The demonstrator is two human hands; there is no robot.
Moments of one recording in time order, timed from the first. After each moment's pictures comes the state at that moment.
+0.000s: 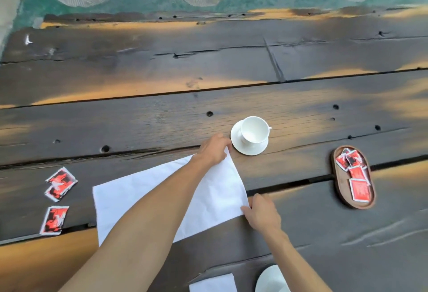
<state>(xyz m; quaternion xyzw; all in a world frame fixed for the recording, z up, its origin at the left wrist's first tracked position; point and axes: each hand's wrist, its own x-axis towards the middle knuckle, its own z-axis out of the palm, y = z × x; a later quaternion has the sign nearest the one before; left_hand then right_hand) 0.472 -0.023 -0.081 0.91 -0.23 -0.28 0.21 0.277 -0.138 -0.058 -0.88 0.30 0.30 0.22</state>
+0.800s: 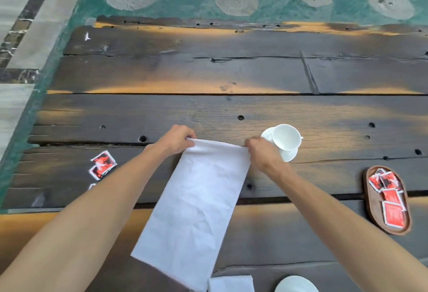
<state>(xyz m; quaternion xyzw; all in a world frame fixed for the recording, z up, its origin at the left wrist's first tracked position) 0.496 0.157 -0.022 0.93 -0.14 -0.26 0.22 0.433 -0.105 -0.014 -0.98 -0.05 0.18 0.08</state>
